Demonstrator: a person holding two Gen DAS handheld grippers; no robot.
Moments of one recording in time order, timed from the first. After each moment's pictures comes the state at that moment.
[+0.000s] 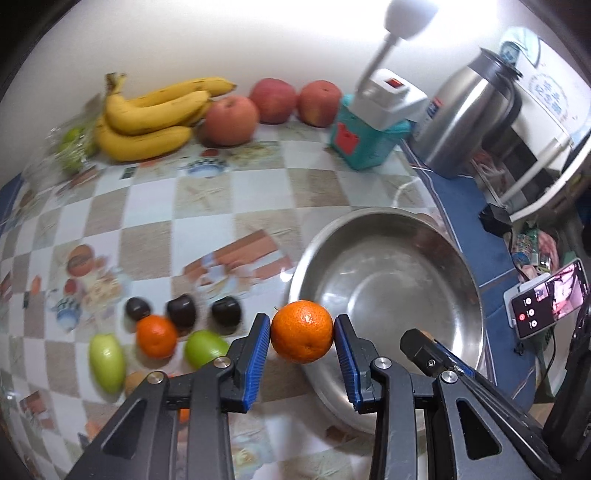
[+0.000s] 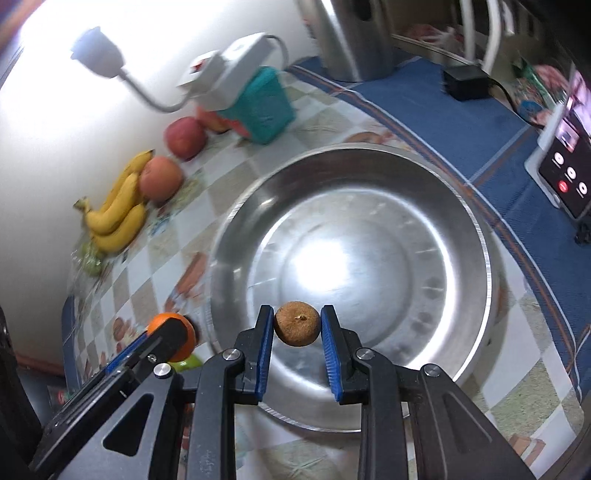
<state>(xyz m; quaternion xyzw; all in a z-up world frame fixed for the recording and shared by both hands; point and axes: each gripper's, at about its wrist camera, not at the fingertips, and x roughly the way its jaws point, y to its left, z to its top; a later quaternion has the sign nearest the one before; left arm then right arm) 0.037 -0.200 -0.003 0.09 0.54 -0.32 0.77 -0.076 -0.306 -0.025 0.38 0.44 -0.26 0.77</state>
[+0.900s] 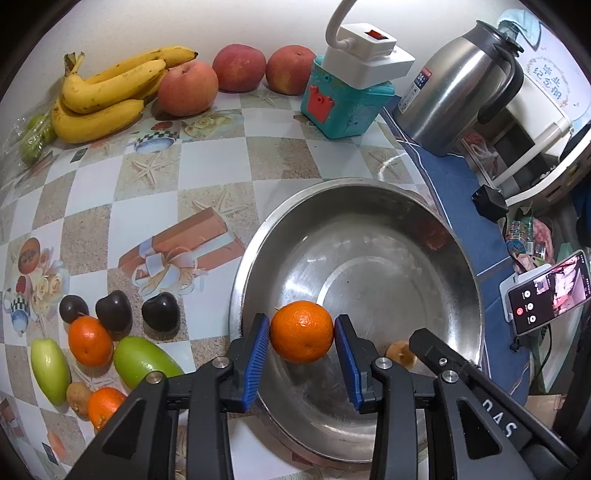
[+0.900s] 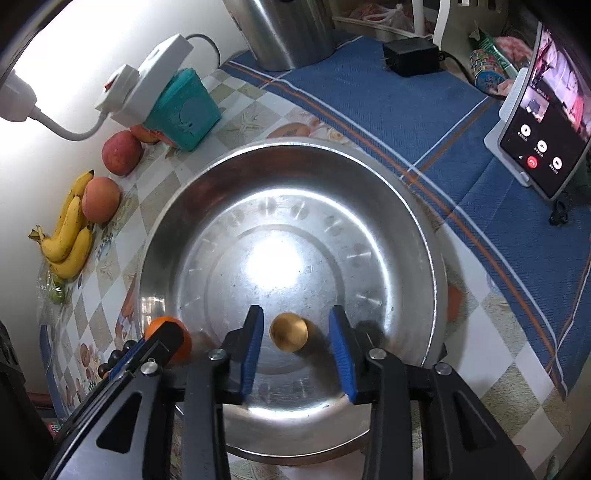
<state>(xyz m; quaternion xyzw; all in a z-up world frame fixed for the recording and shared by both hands) 0.033 -0.232 -0.041 0.08 0.57 -0.34 0.74 -0.090 -0.340 -0.043 0.40 0.46 -0.32 0.72</state>
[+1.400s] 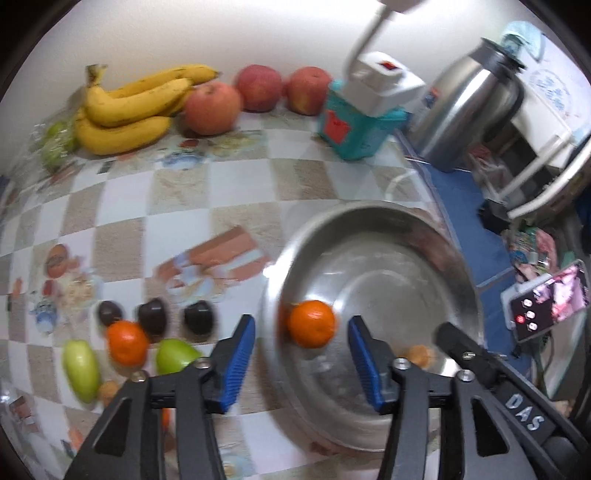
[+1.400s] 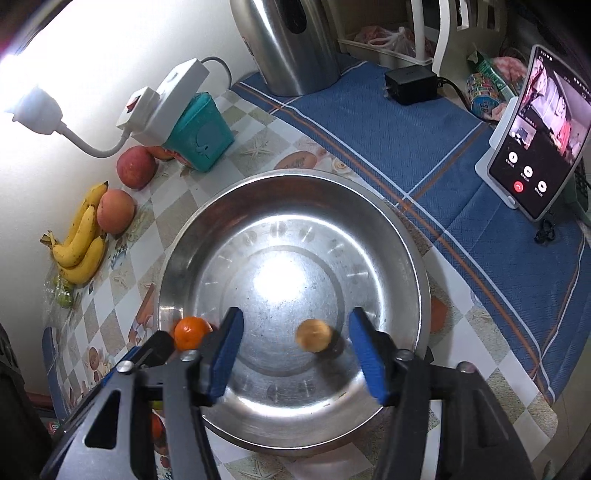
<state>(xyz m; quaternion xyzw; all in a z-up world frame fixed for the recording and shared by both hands) 0.039 -0.212 -0.020 0.08 0.56 -0.31 0.77 -0.094 -0.340 -0.019 0.38 0.44 -0.33 0.74</state>
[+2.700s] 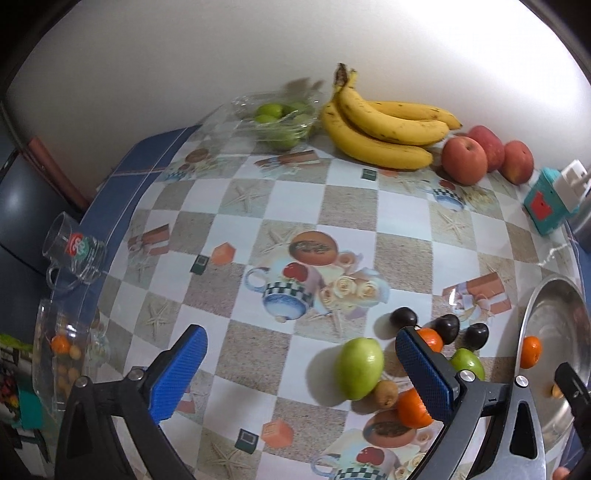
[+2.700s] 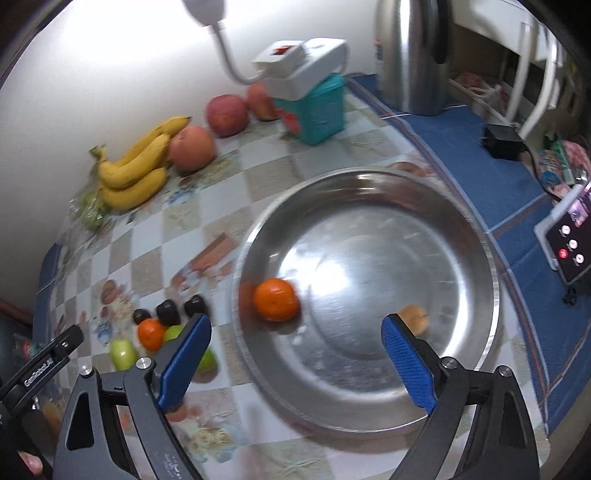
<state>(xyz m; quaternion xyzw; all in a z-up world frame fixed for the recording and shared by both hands) 0.094 -0.040 0.004 0.09 0.52 -0.06 0.85 -0.038 -0.267 -0.004 0.27 0.48 -0.23 0.80</state>
